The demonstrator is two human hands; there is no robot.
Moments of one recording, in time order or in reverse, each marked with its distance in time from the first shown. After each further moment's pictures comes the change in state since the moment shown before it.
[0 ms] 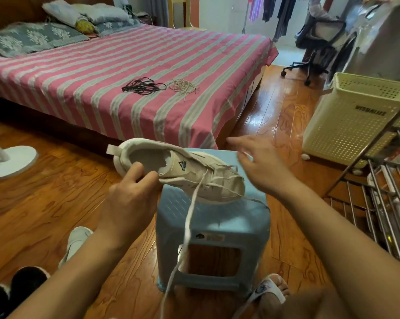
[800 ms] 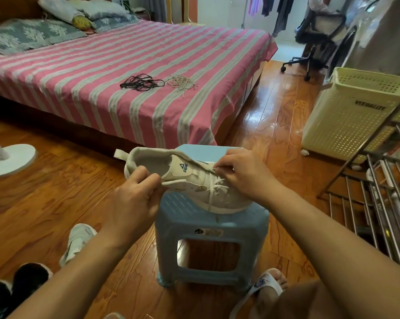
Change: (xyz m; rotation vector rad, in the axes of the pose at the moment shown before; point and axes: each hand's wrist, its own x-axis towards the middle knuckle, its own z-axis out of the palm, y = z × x) left_hand -0.011 -0.003 0.013 -0.162 -0.085 -0.052; right_hand -0.010 -0.013 0.024 -0.070 -0.045 -0.223
